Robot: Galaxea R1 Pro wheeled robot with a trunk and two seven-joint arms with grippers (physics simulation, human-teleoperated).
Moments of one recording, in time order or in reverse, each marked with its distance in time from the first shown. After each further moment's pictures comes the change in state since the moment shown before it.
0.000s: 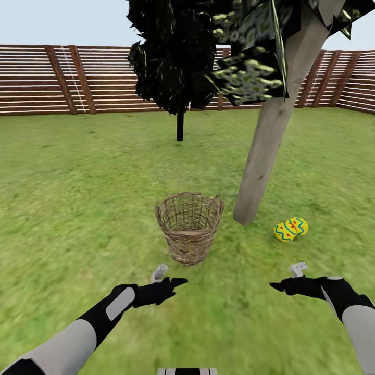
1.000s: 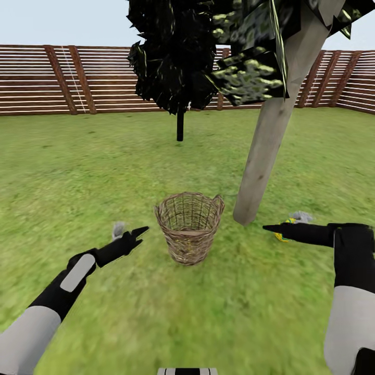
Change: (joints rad) left arm -0.010 0.184 0.385 -0.338 -0.014 0.013 0.007; right arm -0.002 0.172 -0.022 -0.932 -0.003 0.822 0.469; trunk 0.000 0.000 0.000
